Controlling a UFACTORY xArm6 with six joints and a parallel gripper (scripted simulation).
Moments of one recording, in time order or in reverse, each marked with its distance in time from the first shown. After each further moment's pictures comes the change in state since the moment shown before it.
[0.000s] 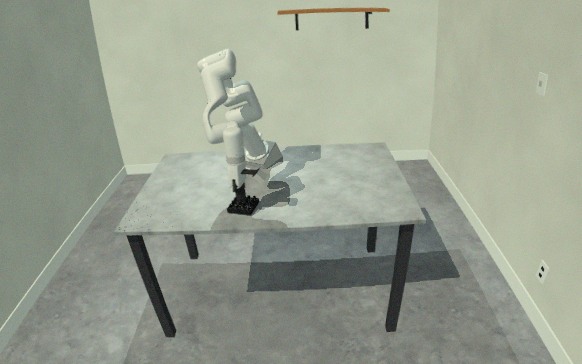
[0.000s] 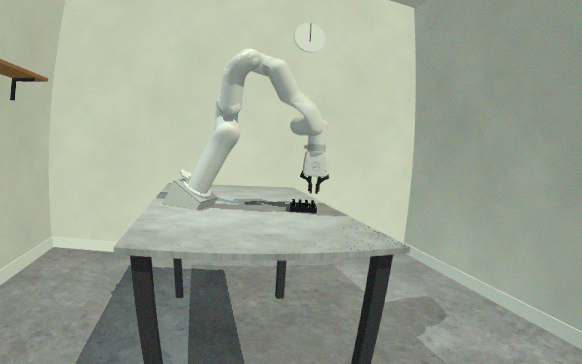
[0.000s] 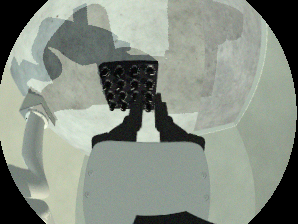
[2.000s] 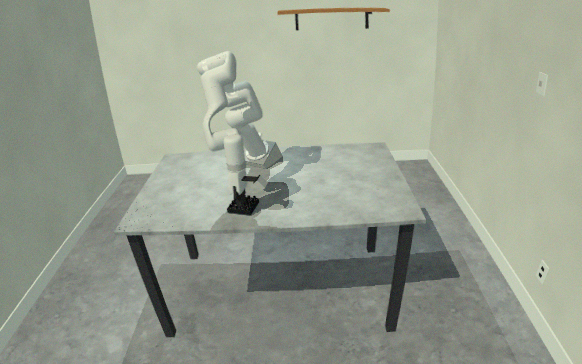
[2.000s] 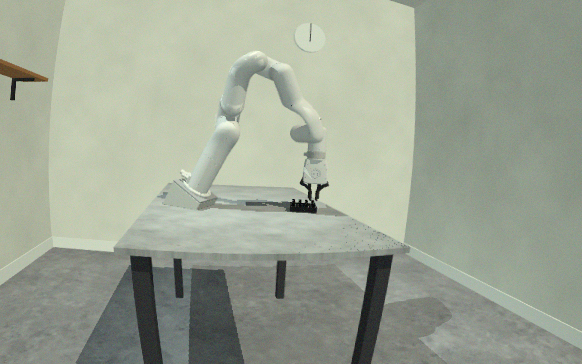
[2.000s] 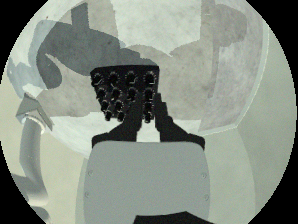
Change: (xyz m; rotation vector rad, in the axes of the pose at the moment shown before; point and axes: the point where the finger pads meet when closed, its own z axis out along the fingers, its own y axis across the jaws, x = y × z) arm -0.001 0.001 0.030 0.000 0.000 0.000
